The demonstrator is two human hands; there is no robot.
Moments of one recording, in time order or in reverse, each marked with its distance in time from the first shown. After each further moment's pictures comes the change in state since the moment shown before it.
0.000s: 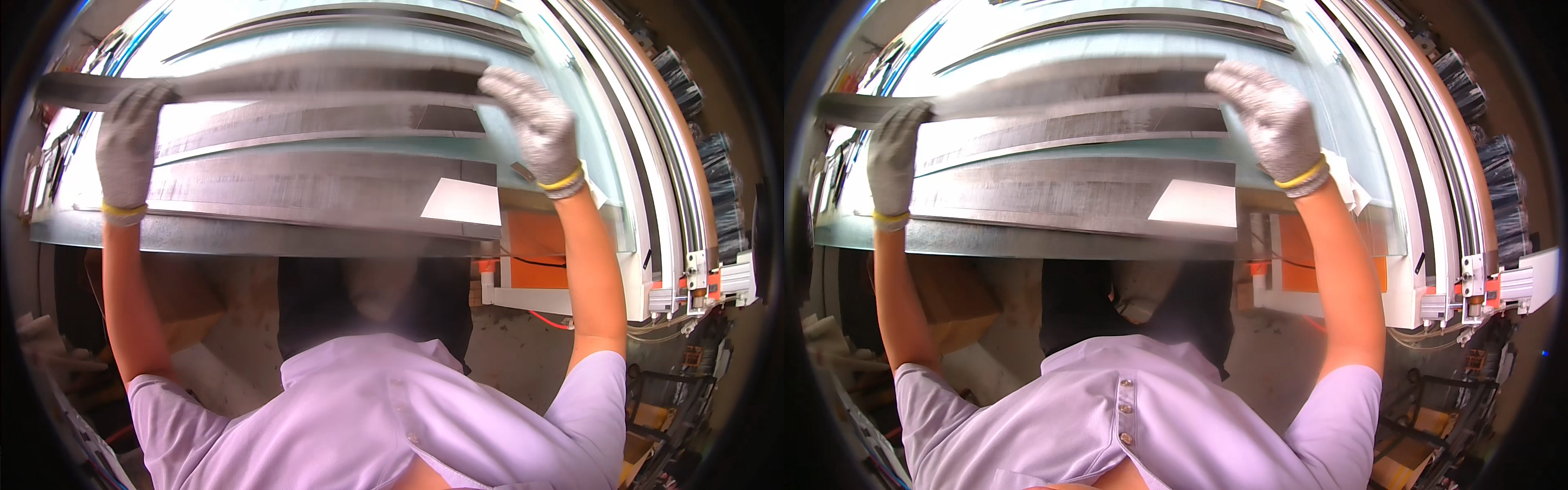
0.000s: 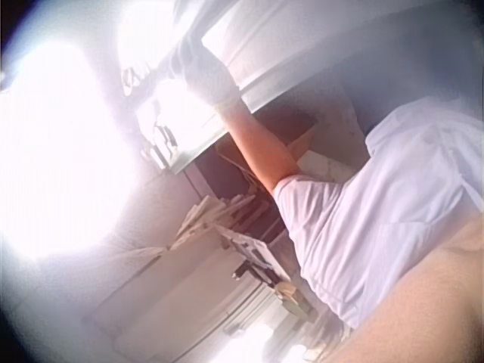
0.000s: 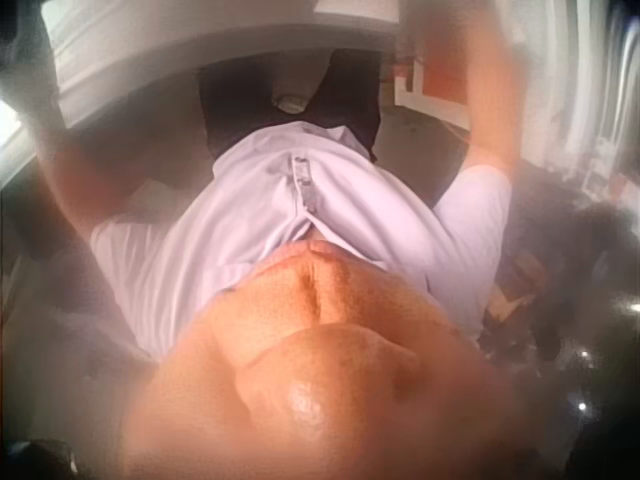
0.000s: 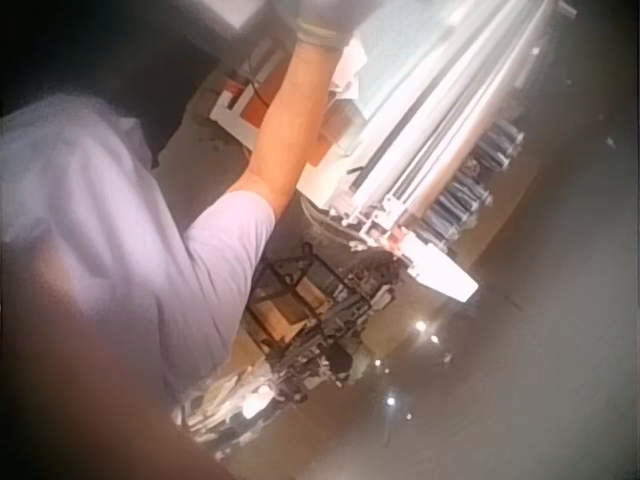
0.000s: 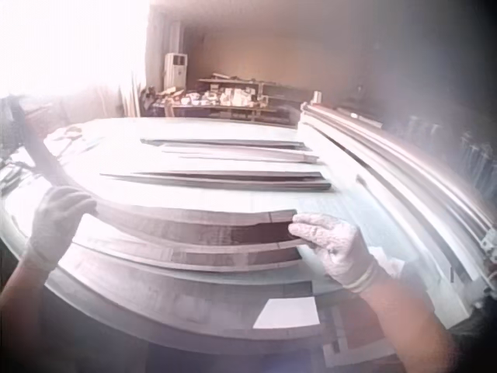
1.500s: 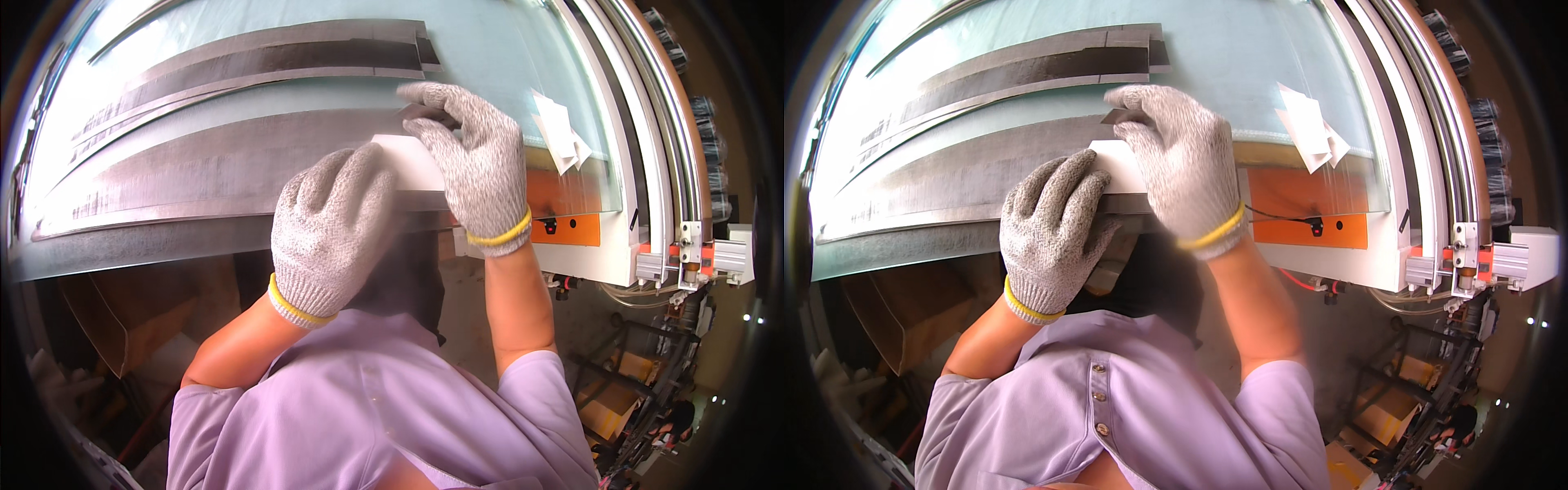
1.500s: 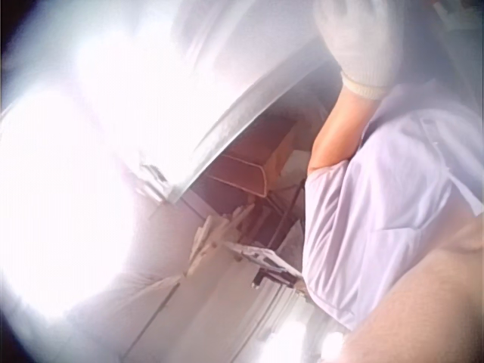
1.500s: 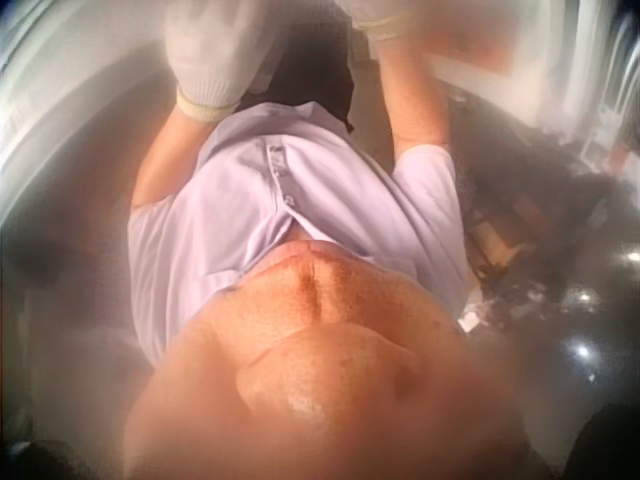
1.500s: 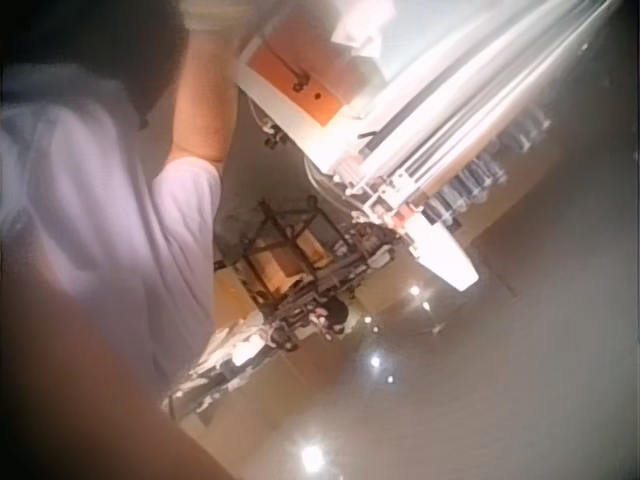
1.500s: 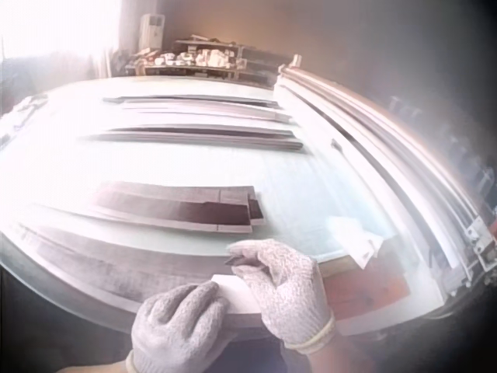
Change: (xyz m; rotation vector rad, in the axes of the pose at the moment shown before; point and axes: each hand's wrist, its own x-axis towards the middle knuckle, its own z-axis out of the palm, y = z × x) left_hand 0.014 0.301 -0.072 -0.900 -0.089 -0.071; right_hand -0.038 -0.098 0.015 0.592 0.031 0.866
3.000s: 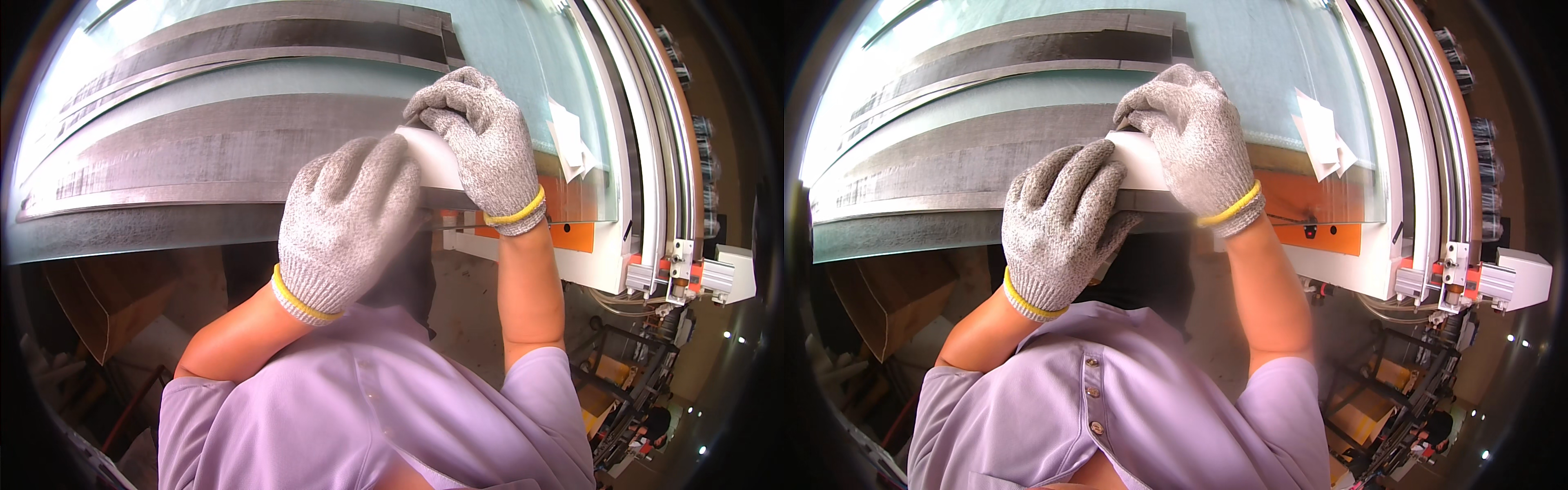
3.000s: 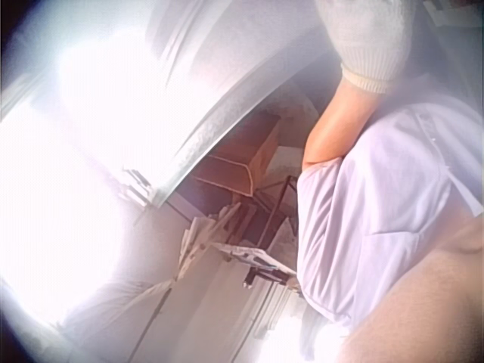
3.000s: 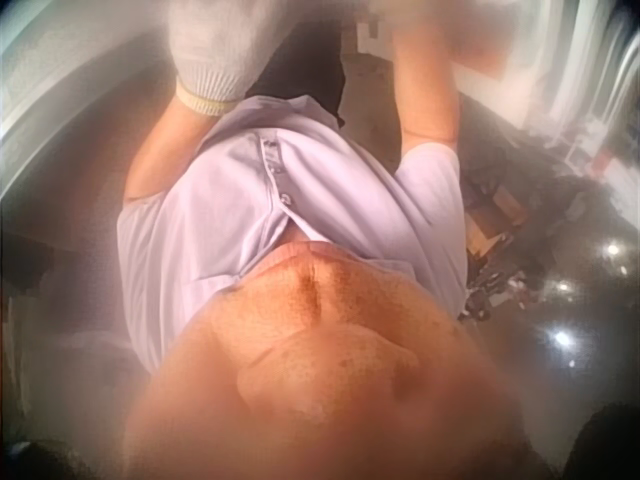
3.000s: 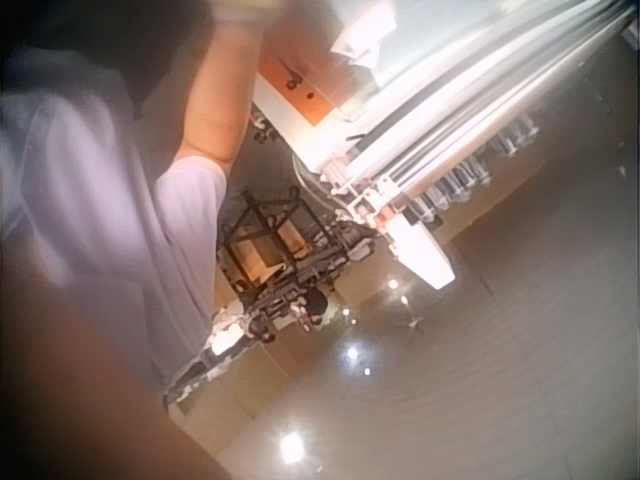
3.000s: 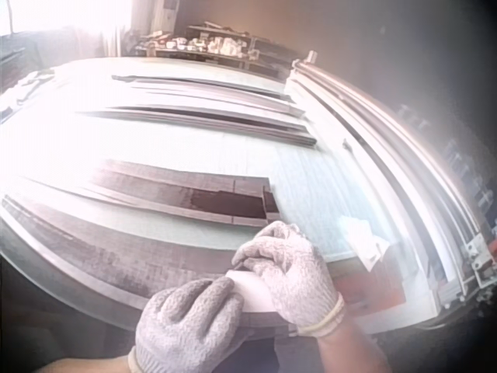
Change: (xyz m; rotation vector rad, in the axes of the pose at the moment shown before) left_hand 0.000 -0.001 0.003 -0.056 -0.005 -0.028; right_hand 0.023 0.019 -0.003 -0.291 -0.169 -0.161
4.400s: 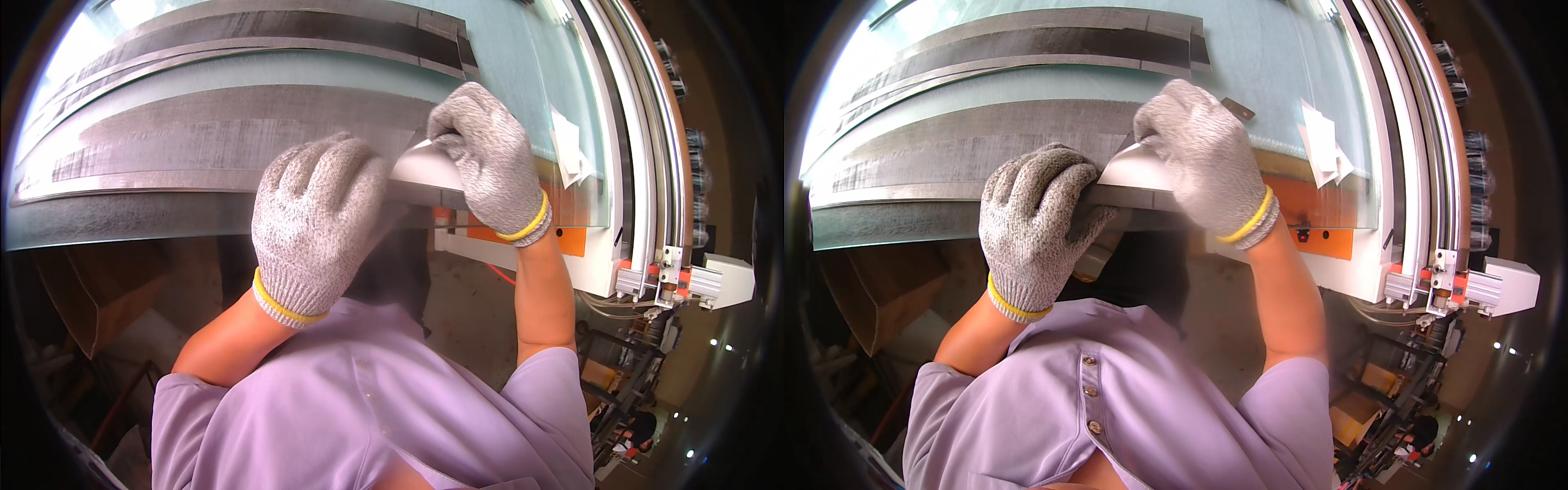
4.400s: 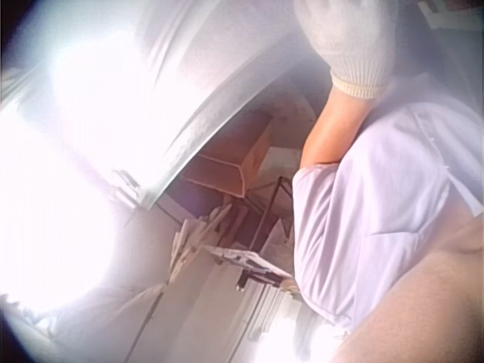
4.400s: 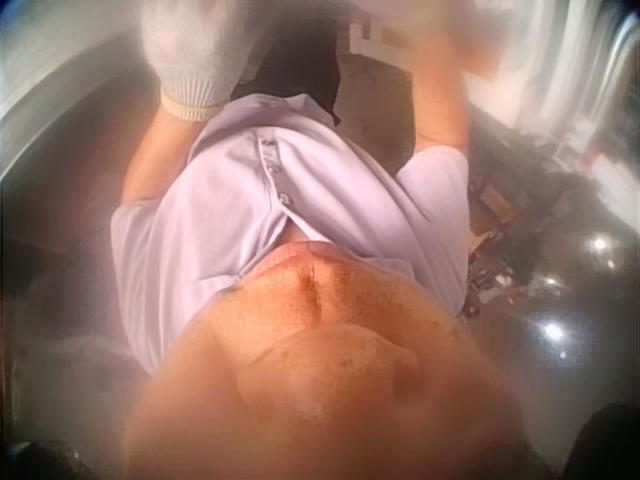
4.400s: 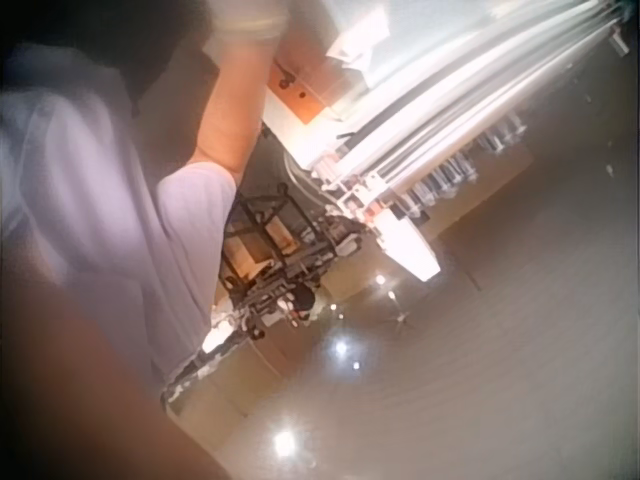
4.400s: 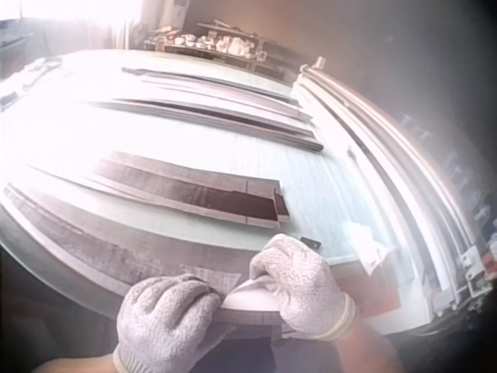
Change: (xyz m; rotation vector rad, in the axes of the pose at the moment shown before) left_hand -0.010 -0.013 -0.019 0.008 0.098 -0.103; right_hand -0.003 -0.007 -0.006 -0.251 -0.126 -0.312
